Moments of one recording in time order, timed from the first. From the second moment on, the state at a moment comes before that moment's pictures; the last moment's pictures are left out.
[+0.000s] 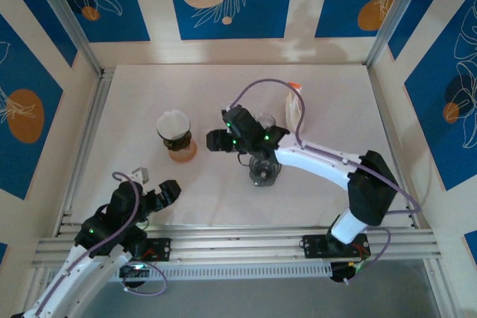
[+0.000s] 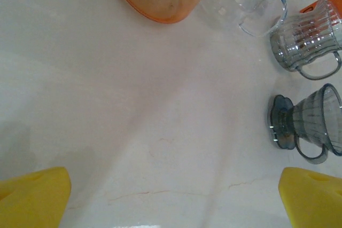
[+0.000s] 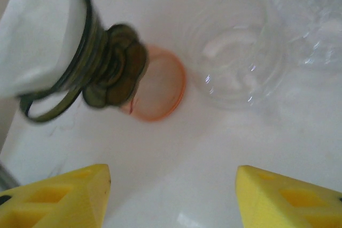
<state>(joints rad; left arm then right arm) -0.56 0.16 0.36 -0.86 0.00 -0.93 0.88 1.62 1.26 -0.39 0.03 0.68</state>
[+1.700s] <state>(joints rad) -0.56 0.23 0.33 -0.69 0.10 -0.95 1.17 1.59 1.07 -0.65 0.19 0.49</state>
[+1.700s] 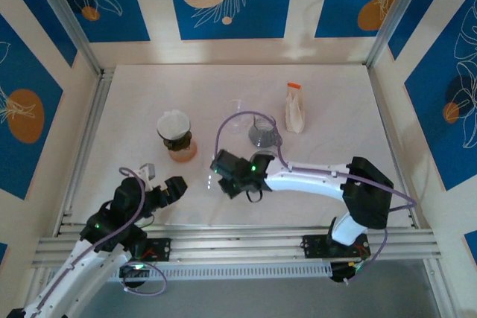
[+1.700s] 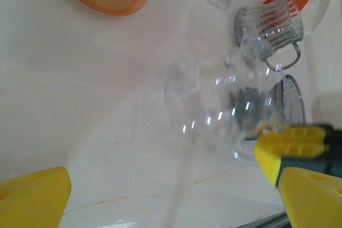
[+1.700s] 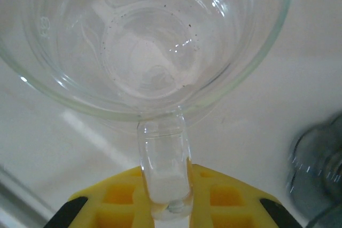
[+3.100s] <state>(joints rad) -0.66 0.43 0.27 -0.44 0.20 -0.96 0.85 1.44 1.23 -0.77 0.17 0.58</state>
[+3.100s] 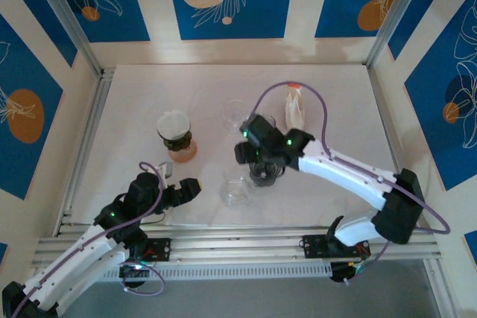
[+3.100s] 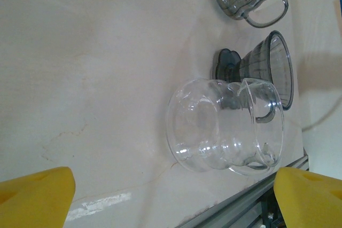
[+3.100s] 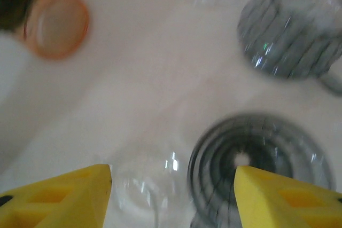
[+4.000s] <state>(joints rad) -0.67 0.44 0.27 -0.44 0.20 -0.96 0.48 2.20 1.90 -0.79 -0.04 0.42</state>
